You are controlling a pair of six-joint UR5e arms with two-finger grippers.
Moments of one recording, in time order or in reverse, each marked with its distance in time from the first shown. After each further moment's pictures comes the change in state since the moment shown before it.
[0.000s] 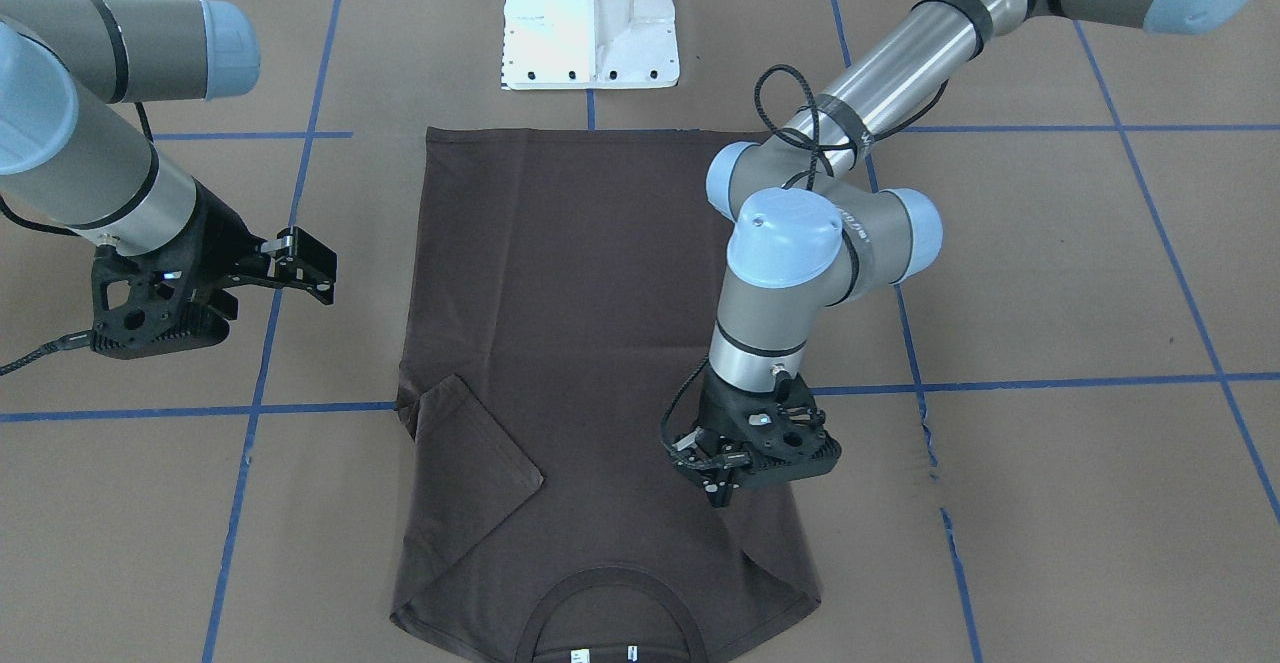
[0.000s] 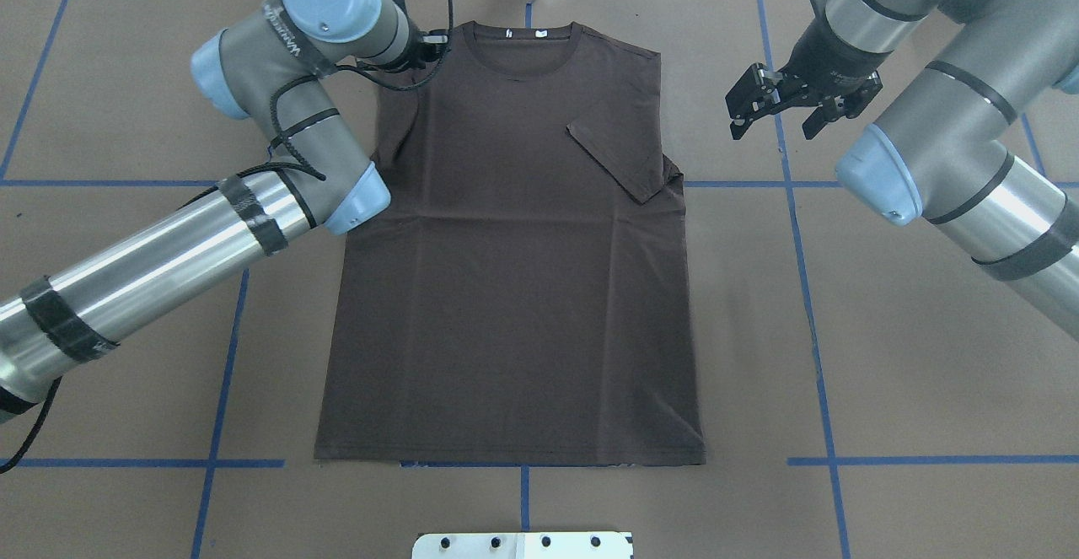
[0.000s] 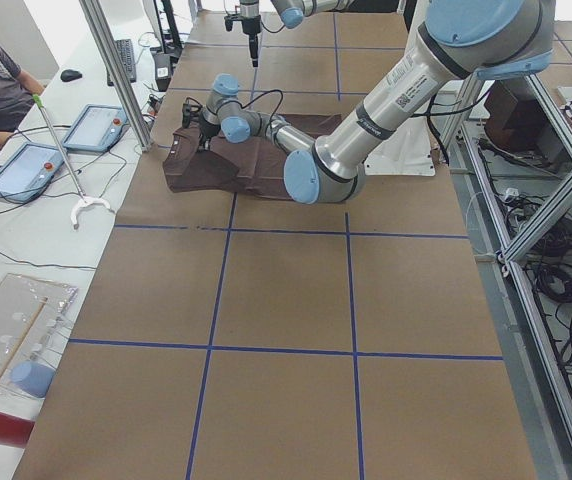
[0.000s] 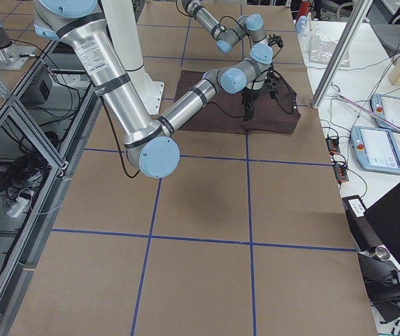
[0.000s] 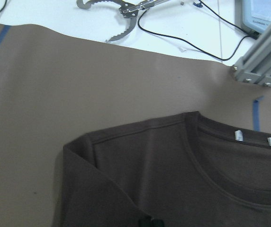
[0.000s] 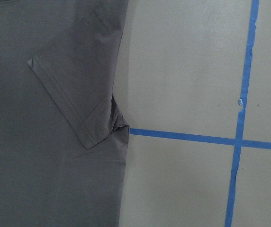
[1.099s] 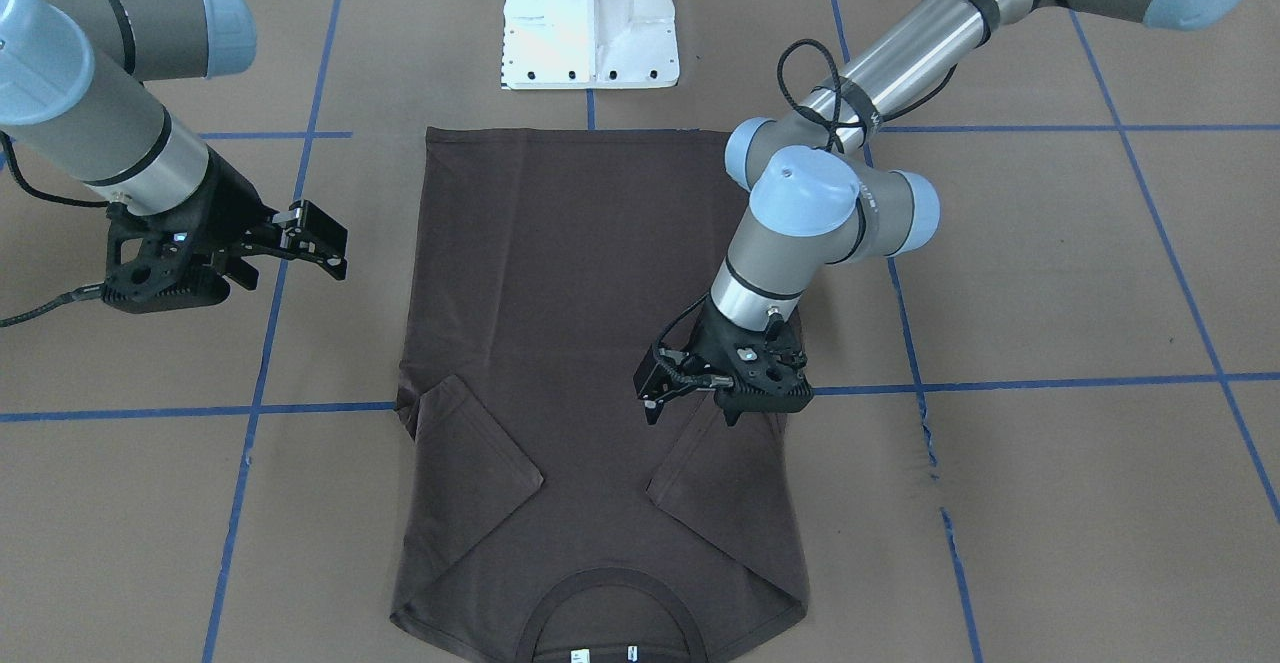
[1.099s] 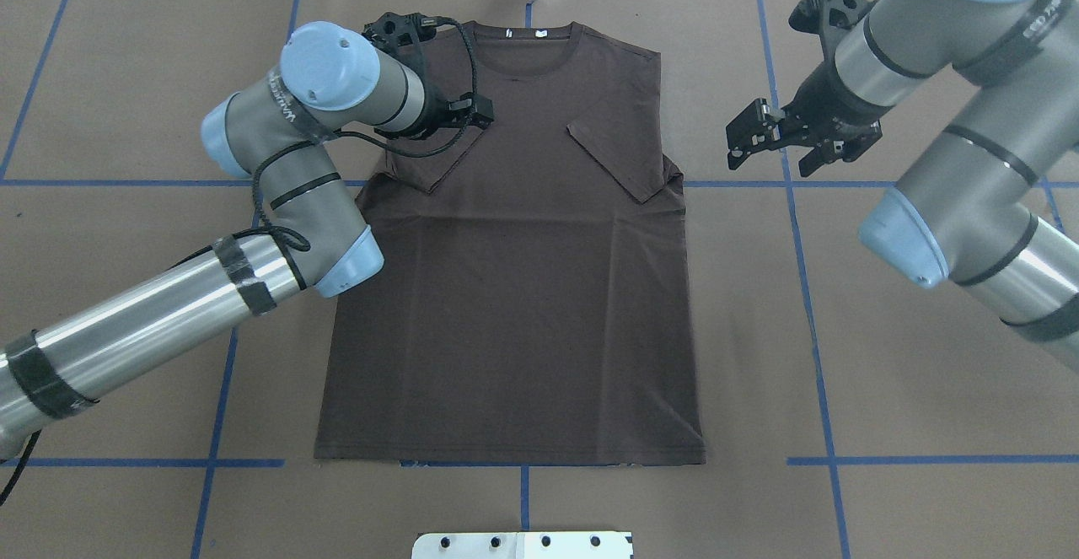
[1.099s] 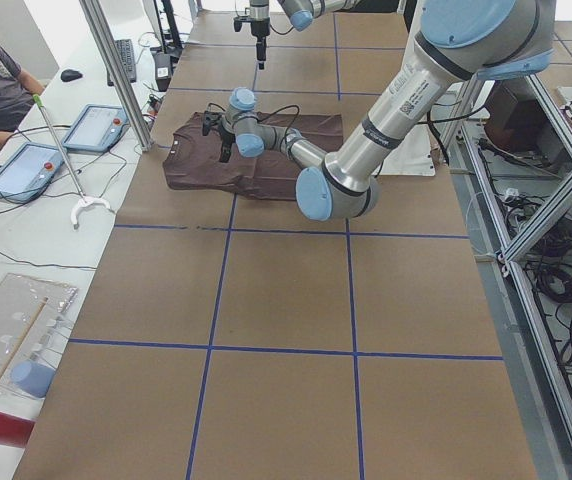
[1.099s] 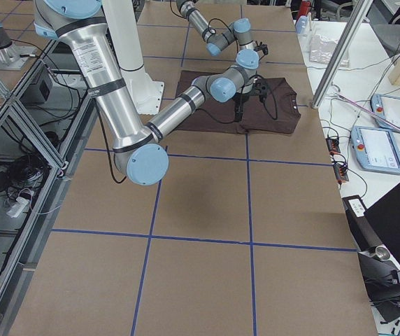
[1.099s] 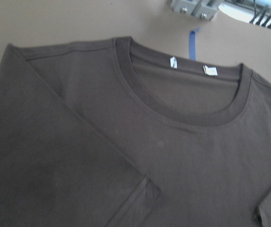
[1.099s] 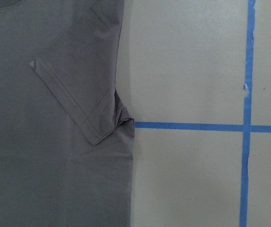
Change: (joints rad) left arm 0.035 0.213 -0.284 -0.040 -0.126 0.081; right arm -0.087 -0.159 0.122 0.229 -0.051 0.284
